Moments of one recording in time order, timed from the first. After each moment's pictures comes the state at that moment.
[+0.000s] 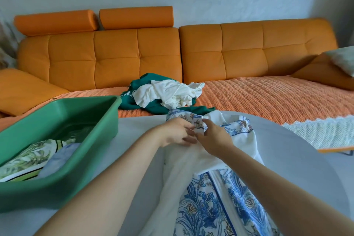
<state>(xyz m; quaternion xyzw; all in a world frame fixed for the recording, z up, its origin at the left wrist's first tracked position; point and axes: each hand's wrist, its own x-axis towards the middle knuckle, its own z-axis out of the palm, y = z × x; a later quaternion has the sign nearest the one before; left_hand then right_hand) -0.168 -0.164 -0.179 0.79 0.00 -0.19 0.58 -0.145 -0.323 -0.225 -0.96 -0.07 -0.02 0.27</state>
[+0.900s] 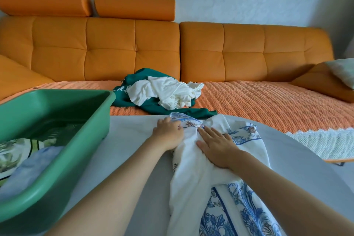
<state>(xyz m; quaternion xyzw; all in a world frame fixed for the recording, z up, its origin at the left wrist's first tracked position) -0.104 -0.131 -0.234 0.98 0.04 -0.02 0.19 -0.098 -0.329 -0.259 -0.98 -0.21 0.05 0.04</state>
